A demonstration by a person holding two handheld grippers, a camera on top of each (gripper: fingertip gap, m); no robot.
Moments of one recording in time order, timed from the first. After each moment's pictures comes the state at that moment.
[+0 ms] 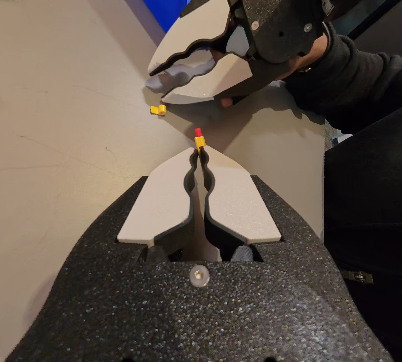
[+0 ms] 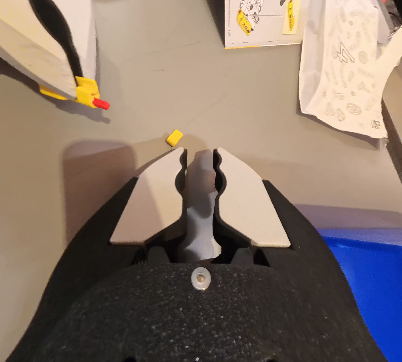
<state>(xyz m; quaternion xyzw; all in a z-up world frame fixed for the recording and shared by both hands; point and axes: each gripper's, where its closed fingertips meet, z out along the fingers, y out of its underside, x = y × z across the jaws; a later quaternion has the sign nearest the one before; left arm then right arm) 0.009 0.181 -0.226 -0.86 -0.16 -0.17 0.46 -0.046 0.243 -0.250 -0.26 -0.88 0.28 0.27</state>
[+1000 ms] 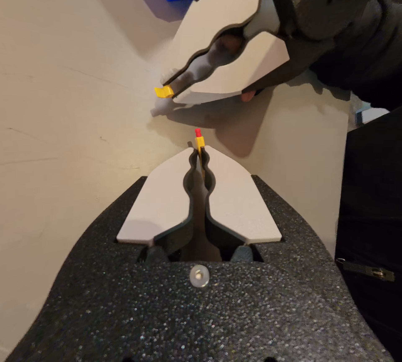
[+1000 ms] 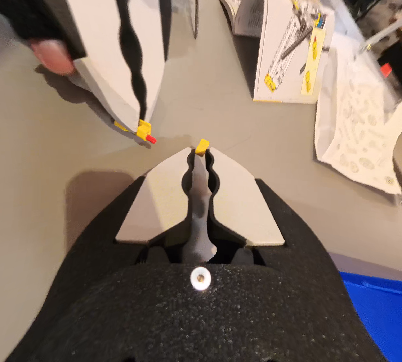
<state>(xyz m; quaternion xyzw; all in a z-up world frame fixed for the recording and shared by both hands) 0.015 0.176 -0.243 -0.89 -0.14 -0.15 0.41 -0.029 0.208 -0.236 -0.18 -0.87 0.37 0.26</state>
